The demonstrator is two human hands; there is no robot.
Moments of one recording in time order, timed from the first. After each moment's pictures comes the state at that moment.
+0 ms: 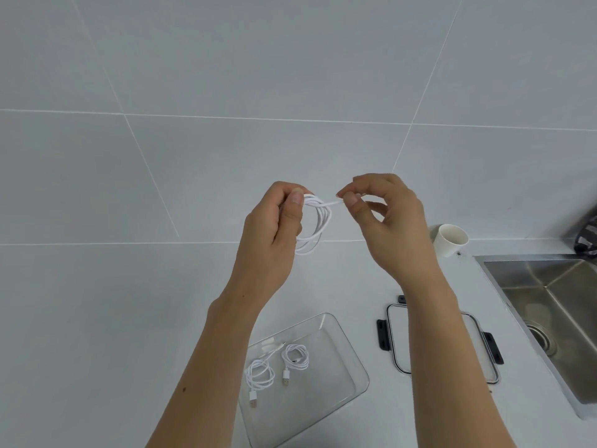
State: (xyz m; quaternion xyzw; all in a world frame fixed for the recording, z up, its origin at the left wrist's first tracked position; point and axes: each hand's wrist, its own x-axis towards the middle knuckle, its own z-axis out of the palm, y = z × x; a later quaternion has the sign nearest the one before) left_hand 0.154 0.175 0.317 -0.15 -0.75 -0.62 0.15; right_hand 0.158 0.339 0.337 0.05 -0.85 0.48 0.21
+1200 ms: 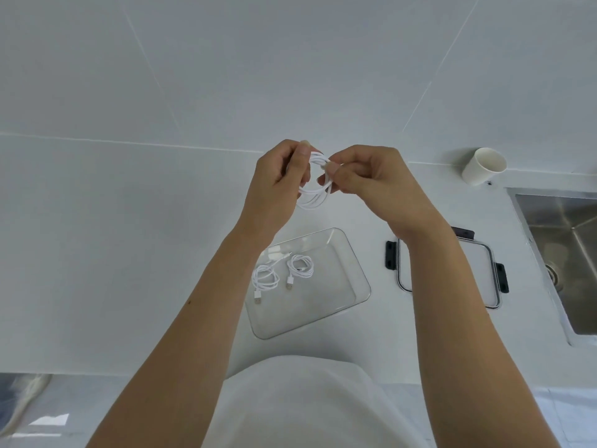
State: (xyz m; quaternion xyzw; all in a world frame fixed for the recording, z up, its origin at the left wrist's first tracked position) left_hand 0.165 0.176 0.234 -0.05 -0.75 -0.66 0.05; right_hand 0.167 0.342 0.260 0.07 -0.81 0.58 -0.07
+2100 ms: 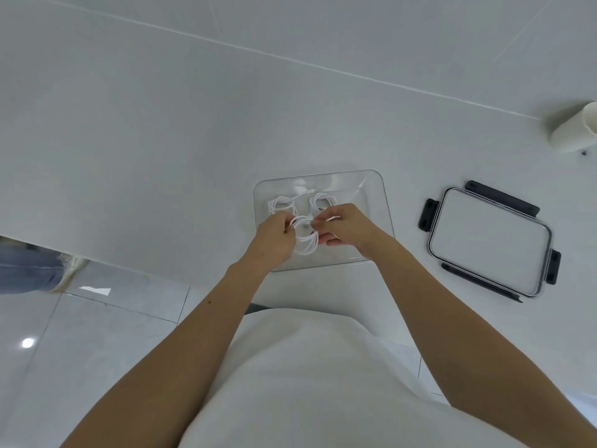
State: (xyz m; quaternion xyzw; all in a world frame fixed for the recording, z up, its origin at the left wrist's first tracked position) left_hand 0.261 0.162 0.054 0.21 -0.85 -0.43 -0.21; right_hand 0.200 0.322 0.059 -0.07 -0.76 0.49 -0.43
